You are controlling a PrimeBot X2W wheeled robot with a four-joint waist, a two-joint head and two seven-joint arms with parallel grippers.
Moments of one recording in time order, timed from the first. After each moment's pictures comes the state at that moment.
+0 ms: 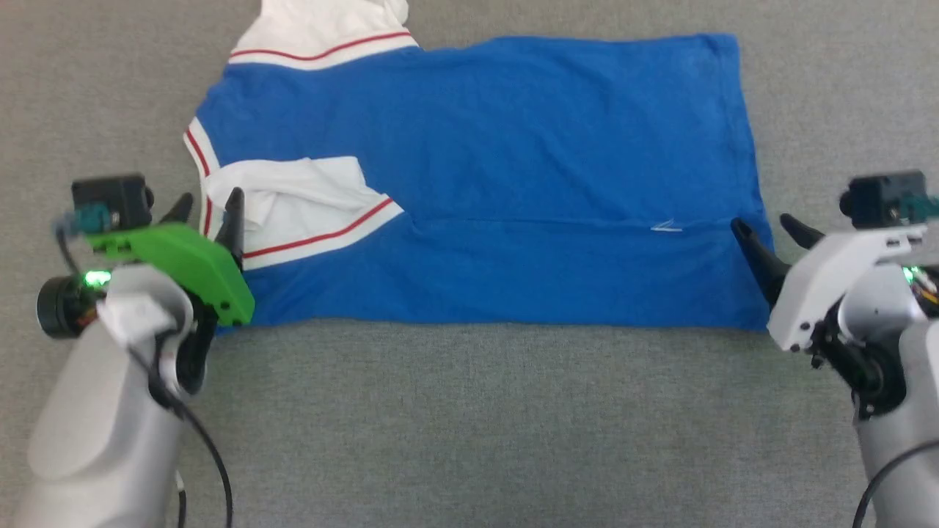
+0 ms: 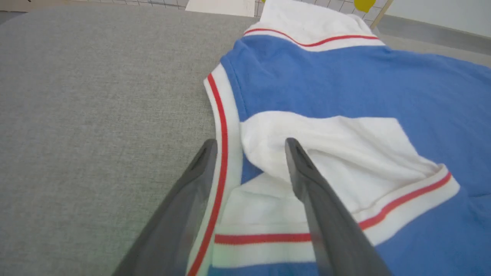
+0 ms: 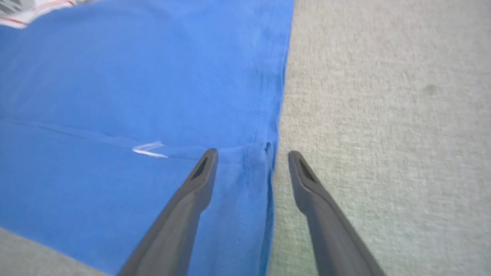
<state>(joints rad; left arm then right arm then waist) -0.50 0.40 -0.23 0.31 -0.58 0.09 0.20 -0.41 -0.24 0.01 0.21 0.37 0.13 0.49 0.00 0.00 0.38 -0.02</state>
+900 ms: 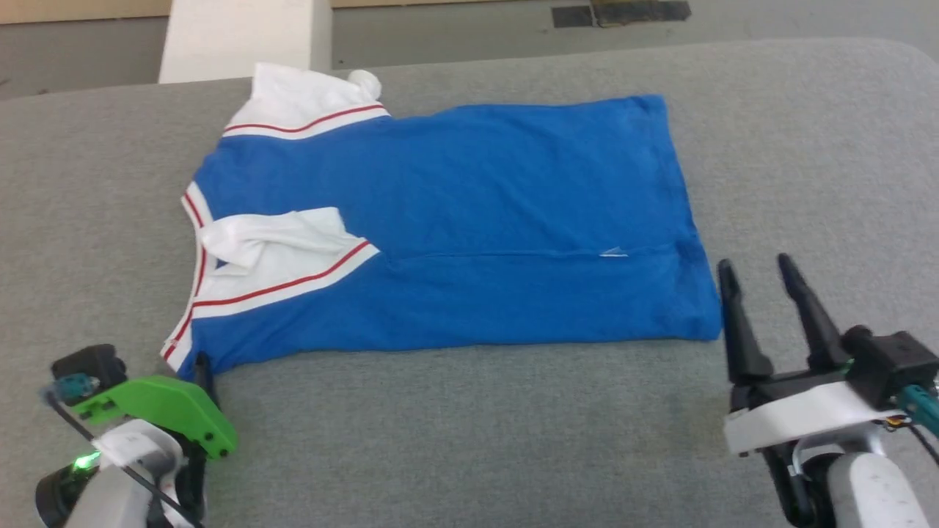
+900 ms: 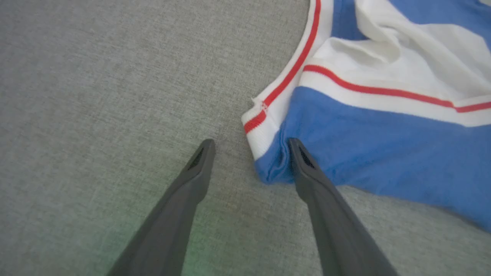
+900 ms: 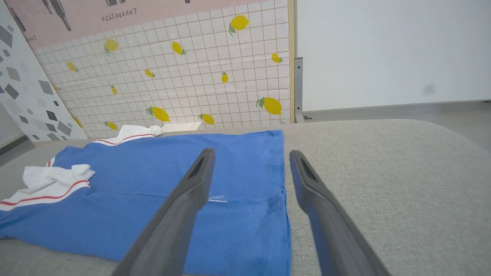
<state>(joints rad) -0.16 0.35 -0.12 0.27 -0.66 0.32 0.16 -0.08 -0.08 0.01 0.01 0.21 0.13 -0.16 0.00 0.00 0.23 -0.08</state>
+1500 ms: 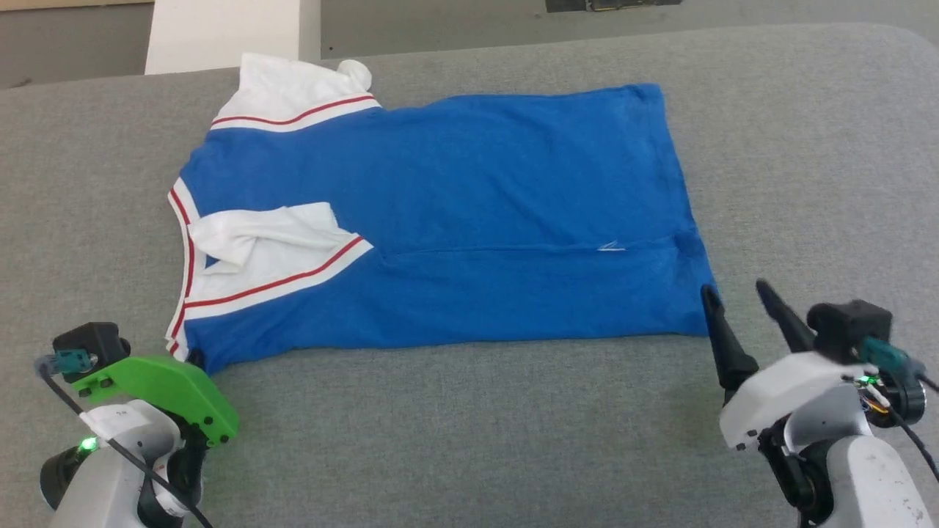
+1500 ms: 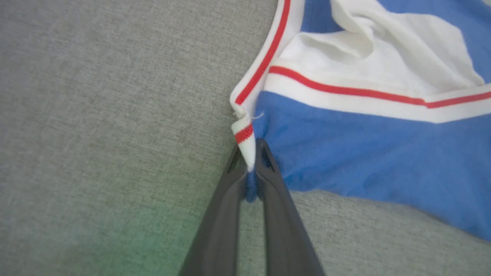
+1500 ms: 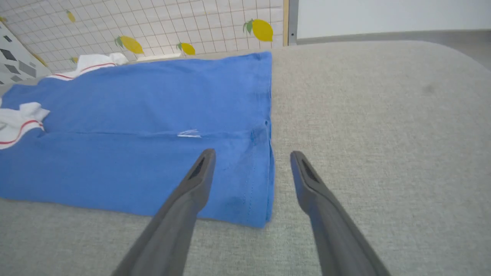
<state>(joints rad) -0.18 0.38 -0.13 0.20 -0.72 0.32 0.30 -0.13 -0.07 -0.03 0.10 0.18 0.13 0.07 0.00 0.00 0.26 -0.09</state>
